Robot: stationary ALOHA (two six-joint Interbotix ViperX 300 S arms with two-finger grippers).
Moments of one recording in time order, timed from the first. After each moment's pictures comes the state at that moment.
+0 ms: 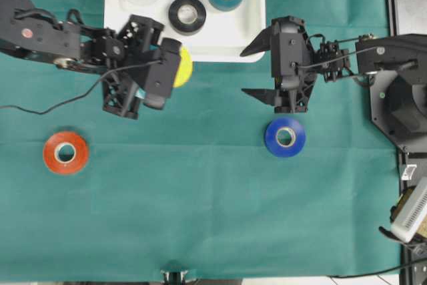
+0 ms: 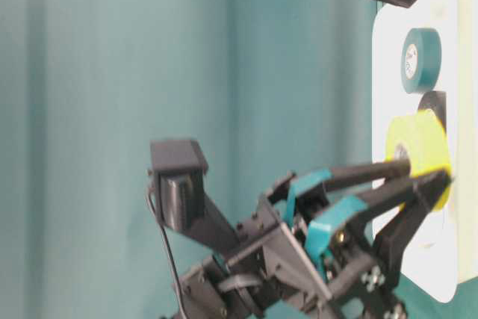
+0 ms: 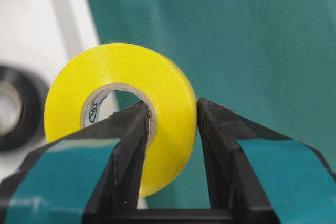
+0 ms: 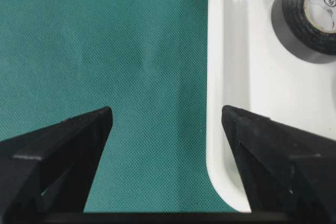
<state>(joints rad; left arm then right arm) 0.06 0.04 0.54 -0.02 0.29 0.41 -0.10 -0.23 1.01 -0.39 -0.07 0.37</state>
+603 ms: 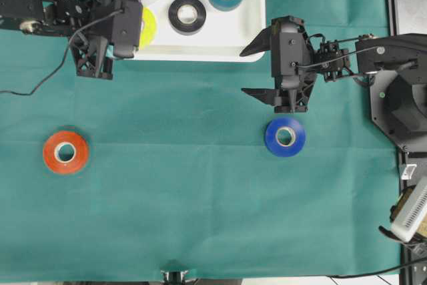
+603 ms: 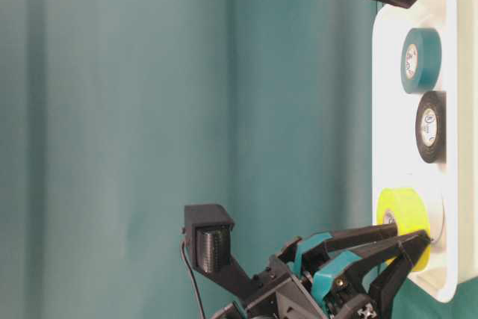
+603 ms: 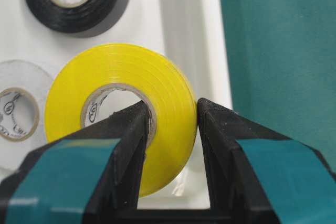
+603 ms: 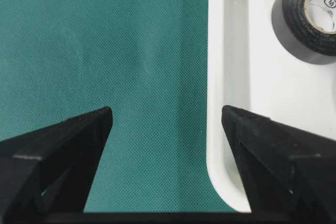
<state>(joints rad) 0.23 -0.03 0.70 -0.02 0.21 0.41 -0.10 -0.23 1.01 -0.39 -0.07 0.37</state>
